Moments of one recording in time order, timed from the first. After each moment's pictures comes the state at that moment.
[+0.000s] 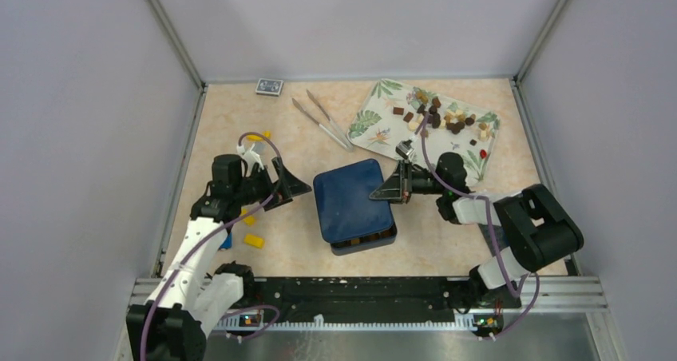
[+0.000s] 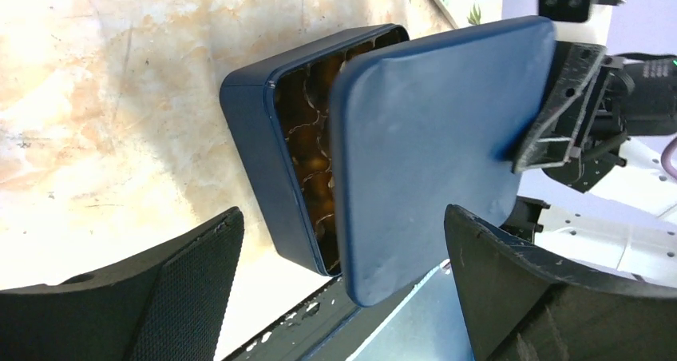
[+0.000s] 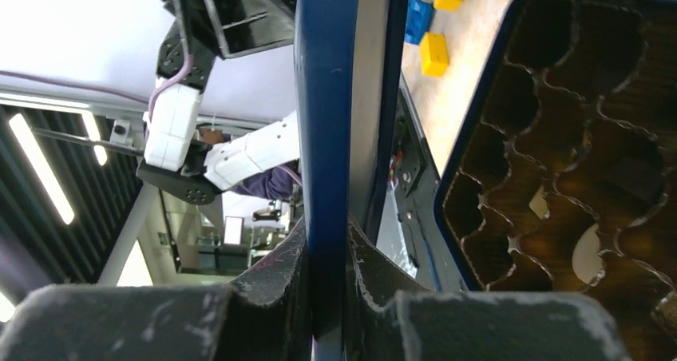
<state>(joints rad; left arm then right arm) -0.10 0.90 0.64 -0.40 0.67 -0.64 0.41 1.50 0.45 1.05 -1.07 1.32</state>
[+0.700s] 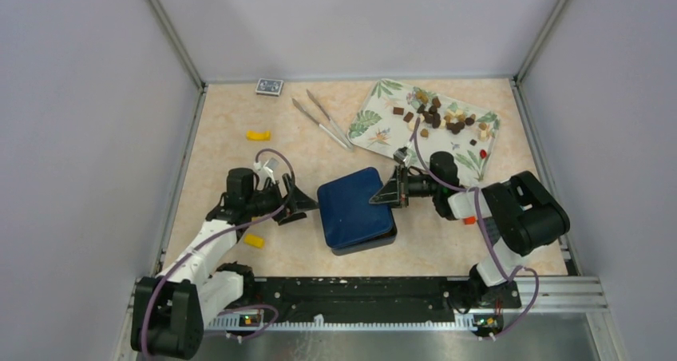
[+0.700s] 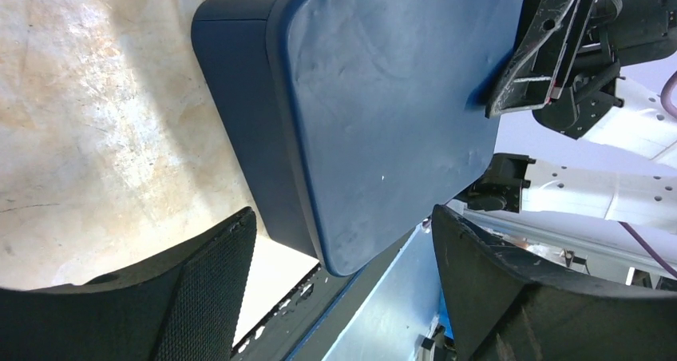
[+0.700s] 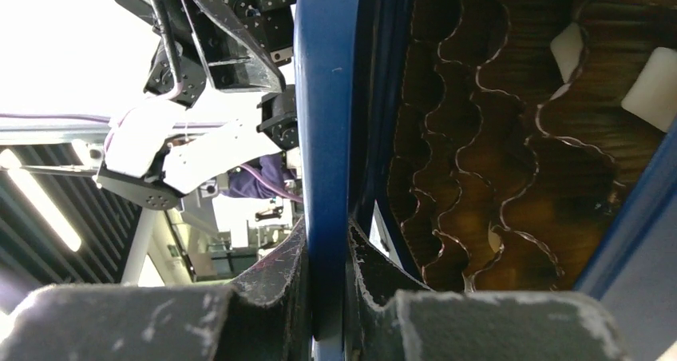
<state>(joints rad) -0.14 0.97 0.41 -0.13 0.82 -0.73 0.40 1.63 0.49 0.86 -1.09 1.18</state>
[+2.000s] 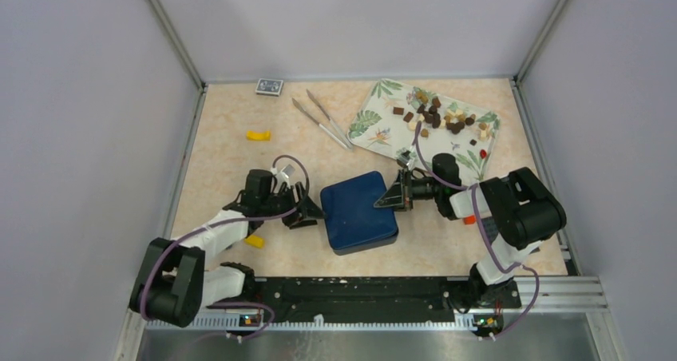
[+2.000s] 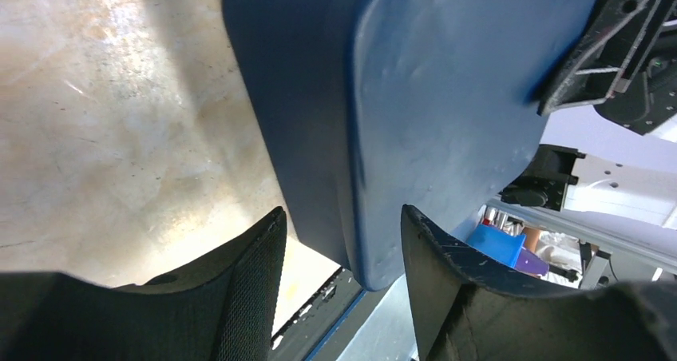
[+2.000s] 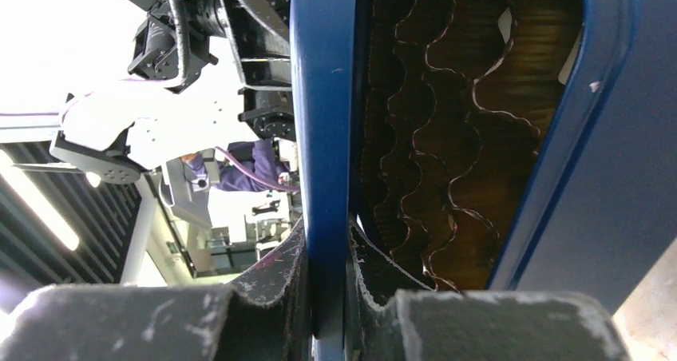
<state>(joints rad) -0.27 1.17 0.39 -0.01 0.75 -0.75 0.35 1.68 0.47 0.82 -1.14 1.09</state>
